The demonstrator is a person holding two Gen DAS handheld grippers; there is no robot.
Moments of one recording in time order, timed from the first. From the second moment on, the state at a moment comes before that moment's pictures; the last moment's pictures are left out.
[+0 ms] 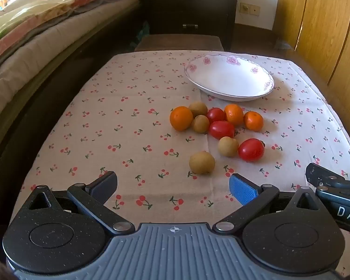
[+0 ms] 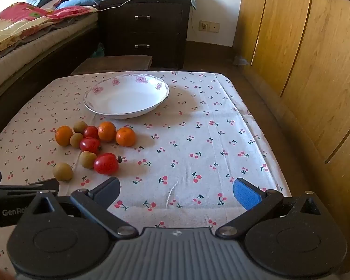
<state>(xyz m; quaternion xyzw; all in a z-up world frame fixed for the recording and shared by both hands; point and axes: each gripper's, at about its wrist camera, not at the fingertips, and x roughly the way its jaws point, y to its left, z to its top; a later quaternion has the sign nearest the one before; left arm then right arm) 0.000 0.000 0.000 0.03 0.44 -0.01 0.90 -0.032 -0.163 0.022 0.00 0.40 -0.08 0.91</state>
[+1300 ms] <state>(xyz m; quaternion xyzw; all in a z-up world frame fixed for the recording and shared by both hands) 0.008 0.016 -0.013 0.02 0.45 -0.01 0.89 -0.009 -0.152 0.010 0.01 0.42 -0.03 0.91</state>
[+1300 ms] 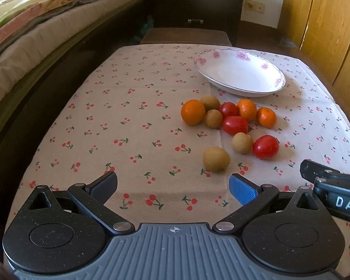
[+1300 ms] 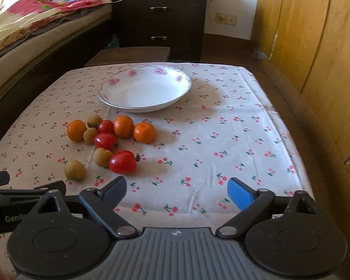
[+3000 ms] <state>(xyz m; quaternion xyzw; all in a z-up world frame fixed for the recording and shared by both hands) 0.040 0.005 -0.036 0.01 0.46 -0.06 0.89 0.037 -0.151 -0.005 -0.02 0.46 0.12 0.88</state>
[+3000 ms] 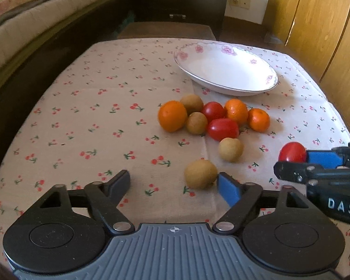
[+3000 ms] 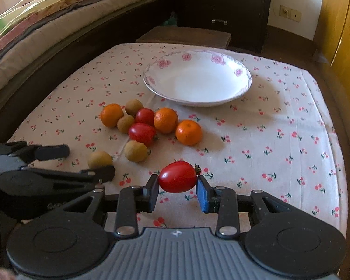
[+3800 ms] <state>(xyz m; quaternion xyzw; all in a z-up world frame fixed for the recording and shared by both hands) 0.030 0.003 -0.029 0.01 0.45 -0.10 0.89 0.034 -0.156 0.001 -0.01 0.46 0.11 0.88</state>
